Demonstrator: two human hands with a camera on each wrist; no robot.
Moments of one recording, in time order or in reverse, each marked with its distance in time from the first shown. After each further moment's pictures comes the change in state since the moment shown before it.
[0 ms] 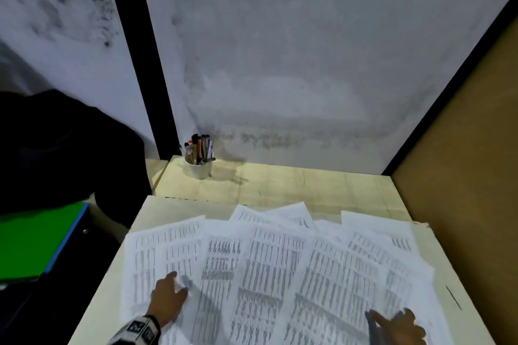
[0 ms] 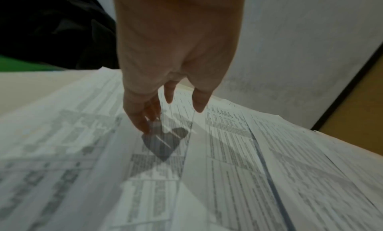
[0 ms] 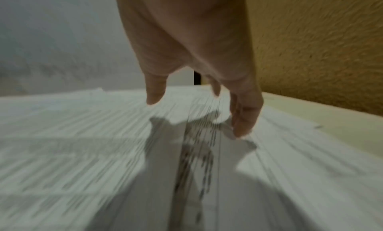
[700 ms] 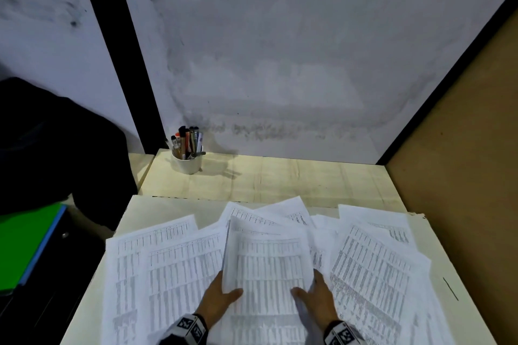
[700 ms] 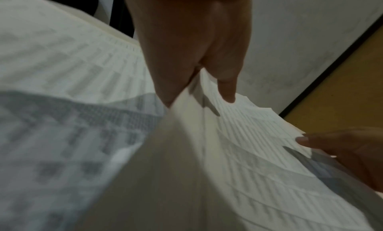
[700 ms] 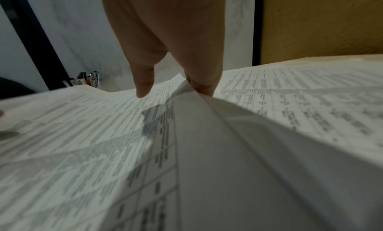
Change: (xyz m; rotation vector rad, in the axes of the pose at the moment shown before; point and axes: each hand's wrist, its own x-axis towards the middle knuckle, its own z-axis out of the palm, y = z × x) left_hand -0.021 0.057 0.072 -0.272 -0.438 0.211; right_hand -0.076 -0.100 0.046 0.313 -0.740 0.007
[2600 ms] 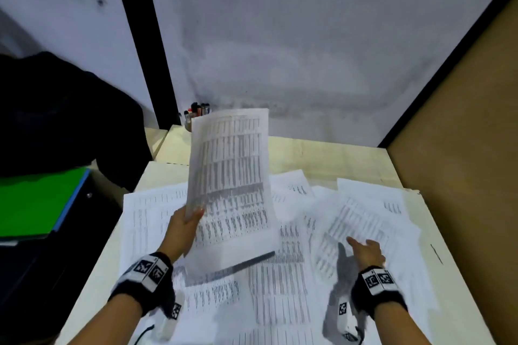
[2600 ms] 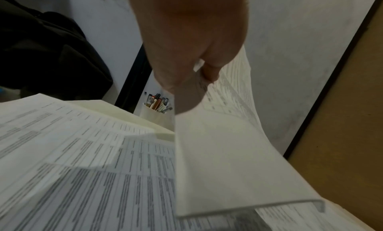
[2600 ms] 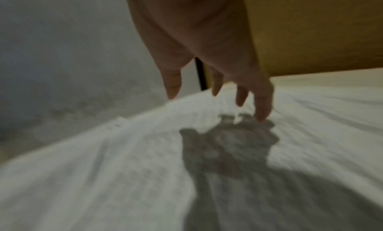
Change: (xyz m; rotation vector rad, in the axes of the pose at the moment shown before) left_hand -0.092 0.079 -0.062 -0.025 0.423 0.265; right_hand 0.002 0.004 -0.093 0.019 0.390 0.238
